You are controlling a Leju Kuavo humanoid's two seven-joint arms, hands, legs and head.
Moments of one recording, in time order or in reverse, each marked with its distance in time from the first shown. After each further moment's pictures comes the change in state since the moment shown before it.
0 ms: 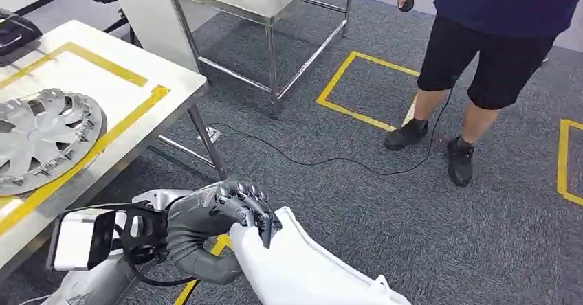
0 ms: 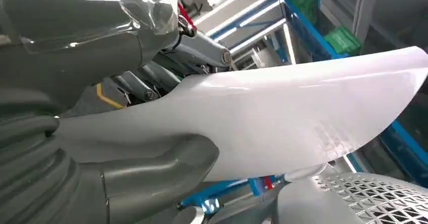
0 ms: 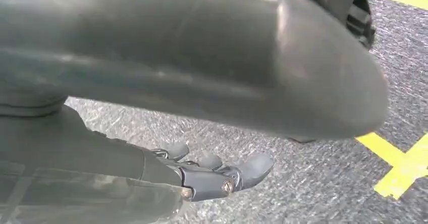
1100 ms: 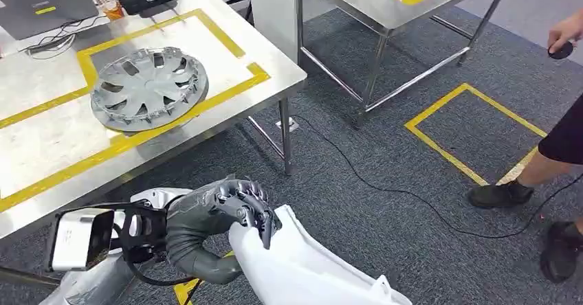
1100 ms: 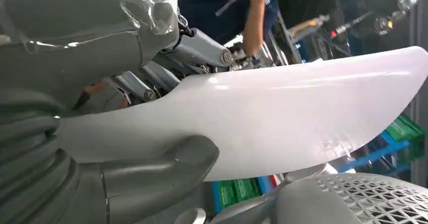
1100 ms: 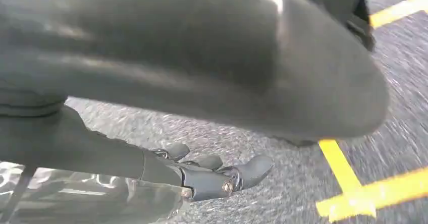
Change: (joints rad) left arm 0.001 0.004 0.005 -0.009 -0.002 0.002 0.011; right arm -0.001 -0.002 0.002 0.006 0.006 0.012 -0.004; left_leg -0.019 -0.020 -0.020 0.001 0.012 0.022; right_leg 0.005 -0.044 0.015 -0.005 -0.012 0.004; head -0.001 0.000
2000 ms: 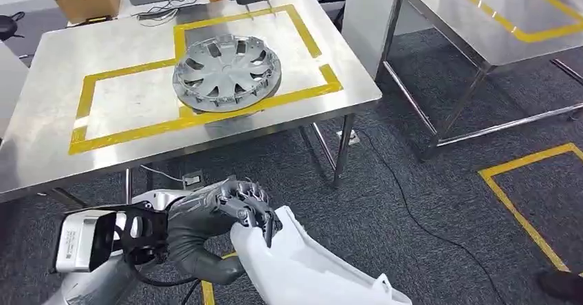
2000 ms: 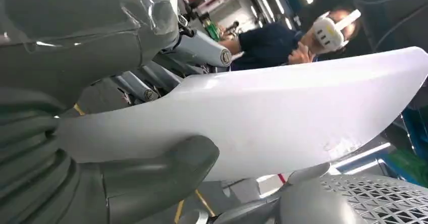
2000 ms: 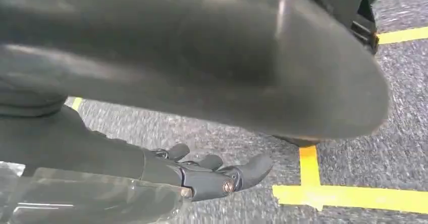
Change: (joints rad) left arm 0.010 -0.001 0.008 -0.006 -0.009 0.002 0.002; right arm 0.004 -0.002 0.000 0.004 0.000 0.003 0.002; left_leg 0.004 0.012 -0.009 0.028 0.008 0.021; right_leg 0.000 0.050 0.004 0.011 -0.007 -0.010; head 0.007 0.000
